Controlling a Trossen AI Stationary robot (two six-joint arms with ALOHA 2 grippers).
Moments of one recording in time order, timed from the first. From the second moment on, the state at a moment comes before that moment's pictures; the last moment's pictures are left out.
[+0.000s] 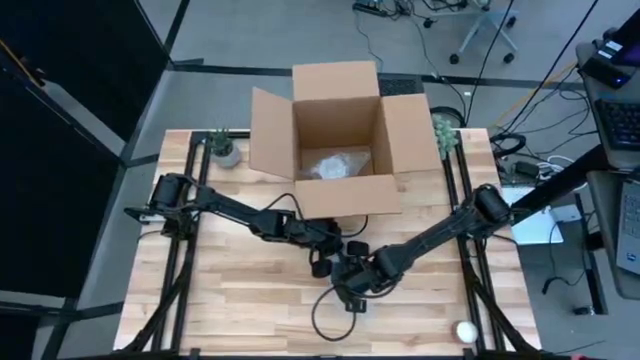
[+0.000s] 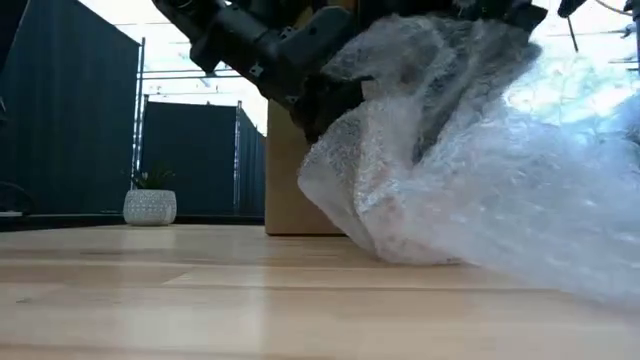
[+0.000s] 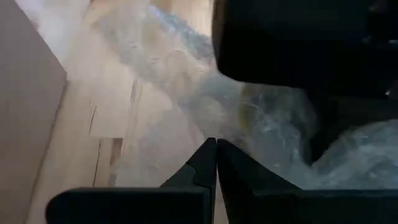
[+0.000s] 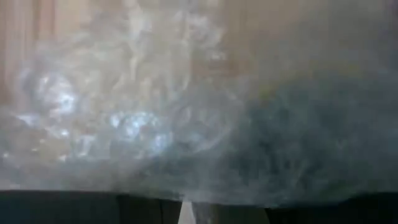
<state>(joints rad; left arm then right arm) -0.14 1.86 1.11 0.15 0.01 -0.11 0.44 1.97 1.39 -0.69 0.18 0.51</state>
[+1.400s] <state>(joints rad) -0.21 1.92 1.06 0.33 0.09 -0.12 0.45 1.83 1.38 -0.71 0.17 0.51</state>
